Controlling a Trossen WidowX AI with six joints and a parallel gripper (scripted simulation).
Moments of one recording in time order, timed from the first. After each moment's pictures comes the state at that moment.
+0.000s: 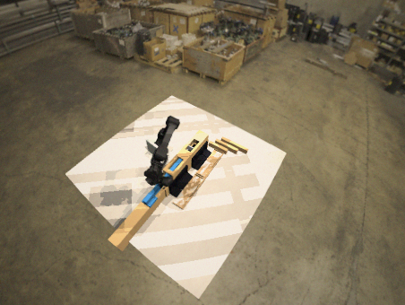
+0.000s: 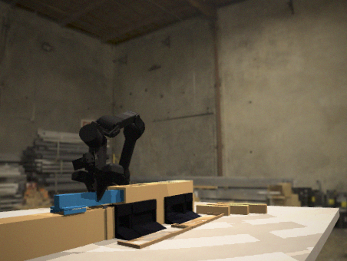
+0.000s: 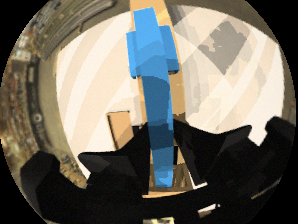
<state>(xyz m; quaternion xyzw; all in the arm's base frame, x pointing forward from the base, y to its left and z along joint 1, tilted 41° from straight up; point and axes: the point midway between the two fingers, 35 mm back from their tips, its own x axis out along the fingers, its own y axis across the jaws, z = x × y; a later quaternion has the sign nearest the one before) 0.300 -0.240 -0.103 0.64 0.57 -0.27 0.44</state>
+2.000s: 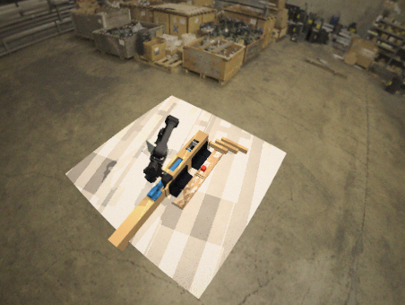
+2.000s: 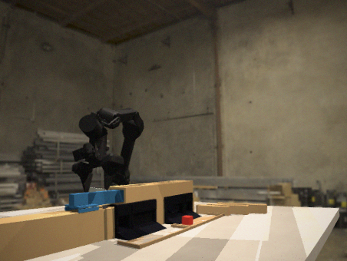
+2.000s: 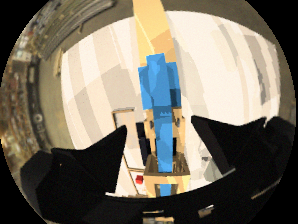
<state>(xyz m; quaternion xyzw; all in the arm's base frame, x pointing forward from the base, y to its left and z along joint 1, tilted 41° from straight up) 0.300 -0.258 -0.080 0.64 0.57 -0.27 0.44</state>
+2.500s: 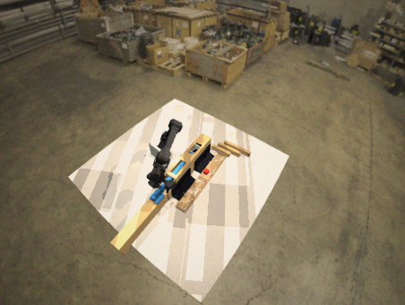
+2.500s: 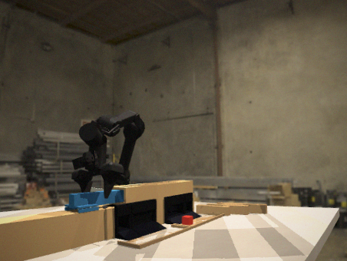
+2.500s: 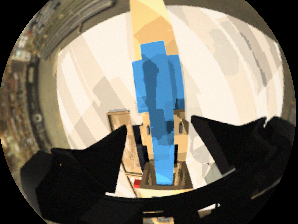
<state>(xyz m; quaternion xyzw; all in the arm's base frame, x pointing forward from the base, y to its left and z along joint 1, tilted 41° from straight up) 0.300 -0.242 -0.100 0.64 0.57 -0.27 0.44</state>
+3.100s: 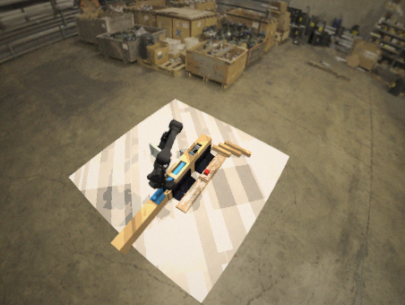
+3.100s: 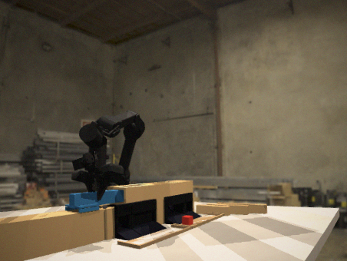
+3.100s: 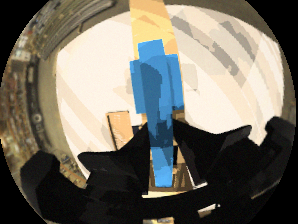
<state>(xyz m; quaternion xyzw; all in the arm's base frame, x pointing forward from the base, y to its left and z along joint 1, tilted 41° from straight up) 0.299 -0.240 -0.103 0.63 0.57 -0.27 0.44</state>
